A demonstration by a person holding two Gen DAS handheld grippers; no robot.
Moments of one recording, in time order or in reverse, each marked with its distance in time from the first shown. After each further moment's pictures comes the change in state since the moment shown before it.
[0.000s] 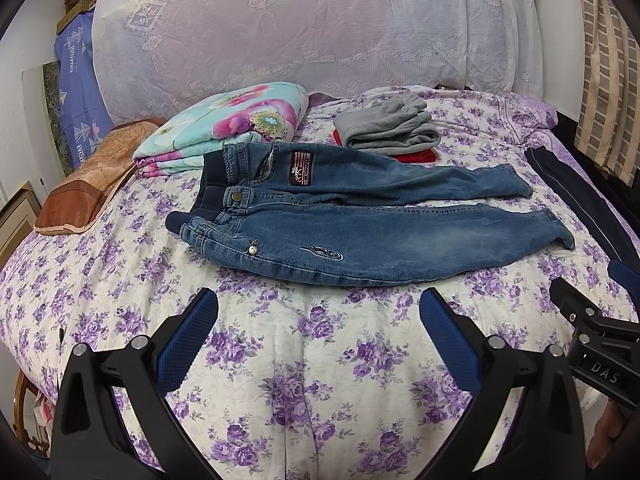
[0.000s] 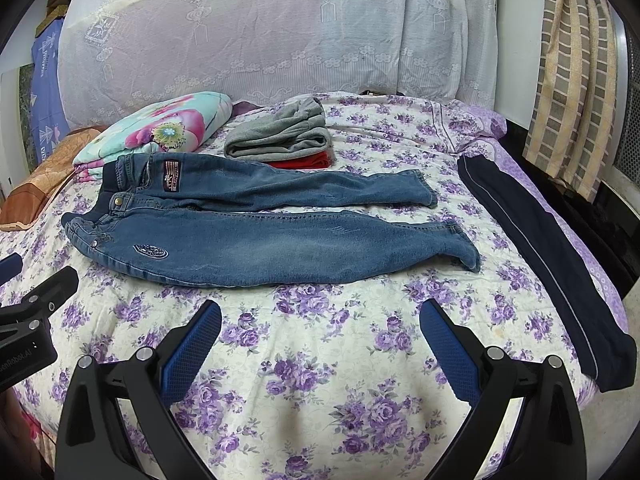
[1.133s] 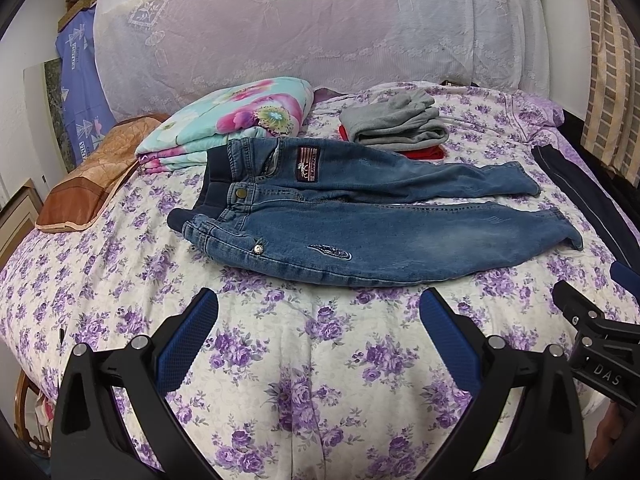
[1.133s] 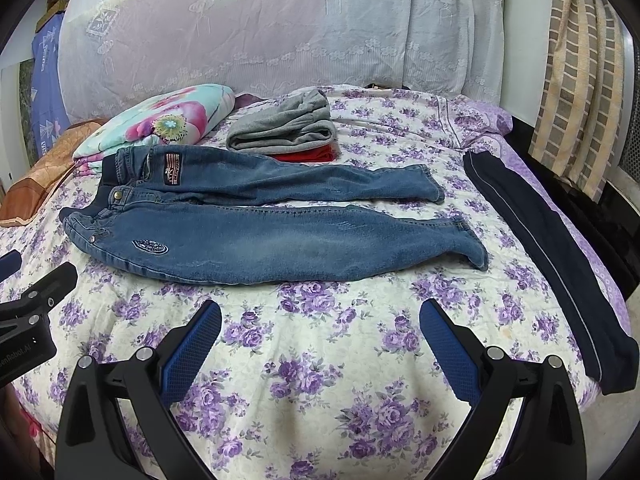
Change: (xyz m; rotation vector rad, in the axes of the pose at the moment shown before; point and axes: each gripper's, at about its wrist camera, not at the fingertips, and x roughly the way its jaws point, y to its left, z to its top) left arm 0.011 0.009 -0.003 0.002 0.010 0.007; right arm 0.012 0.003 0.002 -0.002 0.013 0.005
